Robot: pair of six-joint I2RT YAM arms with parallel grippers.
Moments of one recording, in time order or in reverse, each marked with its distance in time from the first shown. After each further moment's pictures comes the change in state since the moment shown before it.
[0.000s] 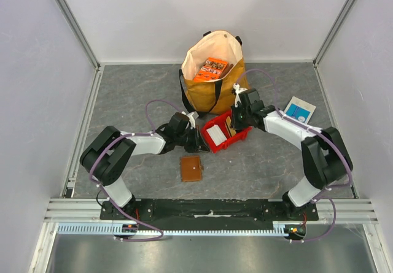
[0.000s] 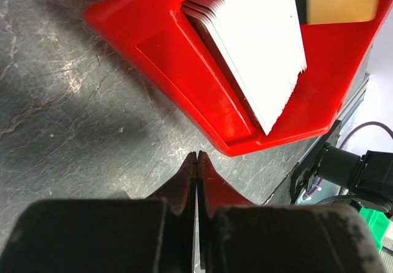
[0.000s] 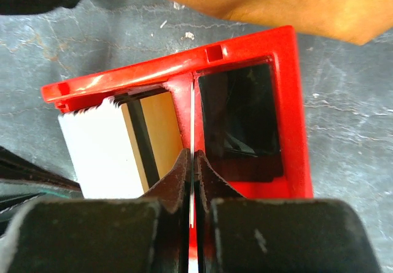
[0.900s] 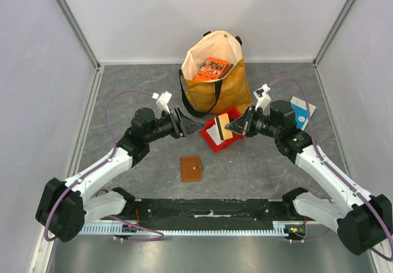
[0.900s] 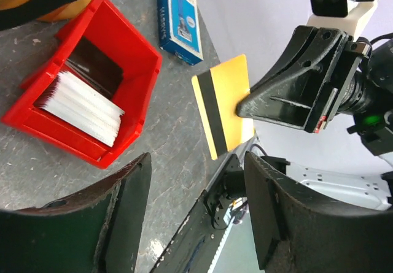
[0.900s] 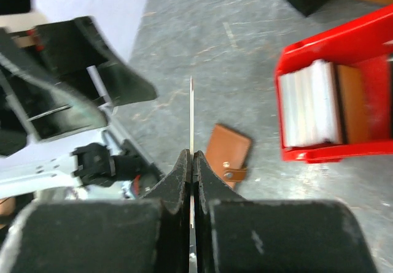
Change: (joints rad) left arm 0.092 -0.599 -0.101 0.063 0.013 -0.064; right arm -0.019 -0.603 -0.260 0.164 -0.335 0.390
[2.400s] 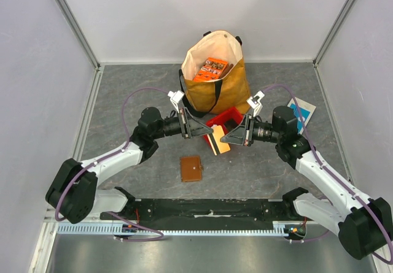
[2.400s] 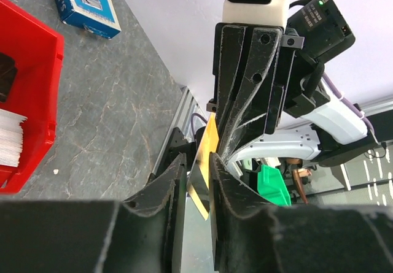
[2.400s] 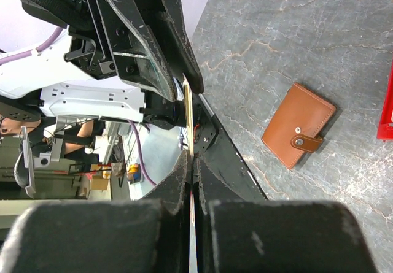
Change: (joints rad) left arm -0.023 0.179 -0.017 0.408 0.277 -0.190; right arm -0.005 -0.060 -0.117 0.182 -0.379 0.166
